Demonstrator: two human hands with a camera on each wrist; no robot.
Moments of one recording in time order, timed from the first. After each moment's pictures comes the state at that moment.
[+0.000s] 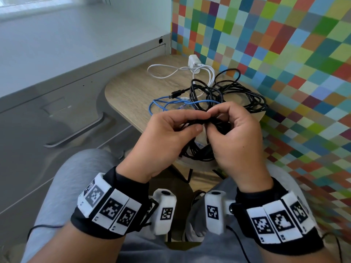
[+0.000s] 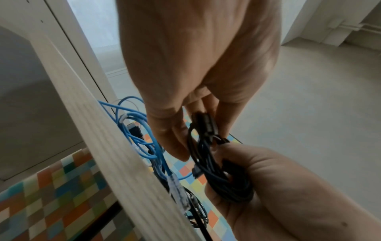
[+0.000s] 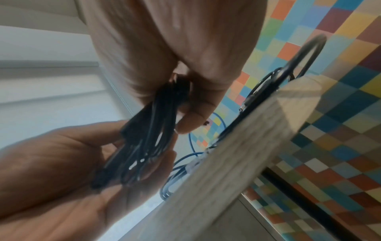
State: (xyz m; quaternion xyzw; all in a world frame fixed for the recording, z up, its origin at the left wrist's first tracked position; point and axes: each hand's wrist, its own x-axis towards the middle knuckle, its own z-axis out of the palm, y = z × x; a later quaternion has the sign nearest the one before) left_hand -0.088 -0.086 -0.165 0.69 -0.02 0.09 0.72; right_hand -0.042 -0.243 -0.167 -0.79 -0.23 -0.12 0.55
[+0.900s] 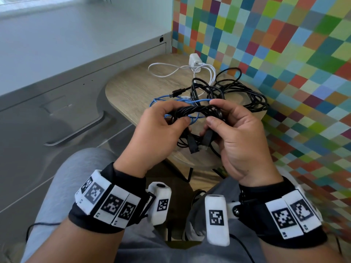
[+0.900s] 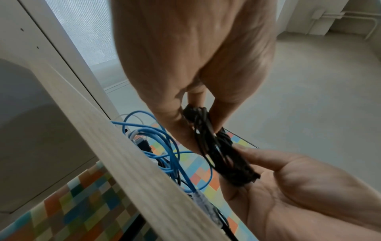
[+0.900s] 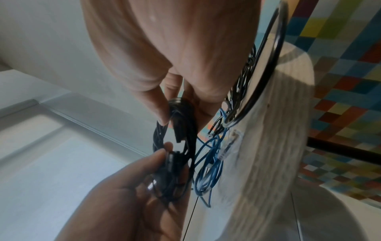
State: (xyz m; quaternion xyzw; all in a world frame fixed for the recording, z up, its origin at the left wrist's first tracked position) left_hand -0.083 -0.072 -0.164 0.75 0.06 0.13 0.64; right_hand -0.037 -0.237 -0.169 -0.59 -0.10 0.06 0.80
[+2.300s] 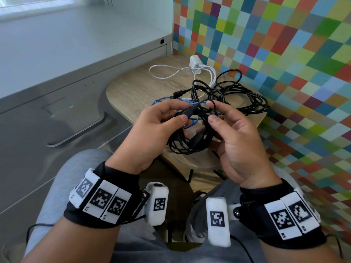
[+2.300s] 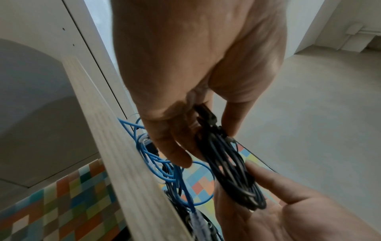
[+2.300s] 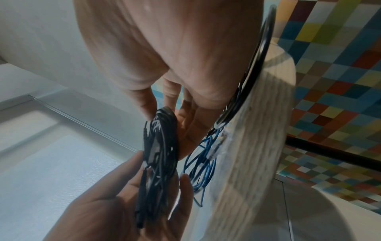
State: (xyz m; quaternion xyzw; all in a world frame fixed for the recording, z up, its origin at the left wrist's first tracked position) left_hand -0.085 -0.063 -0.162 0.66 0.03 0.07 0.75; right_hand -0.040 -0.236 -0.166 -0.57 -0.10 0.12 0.80
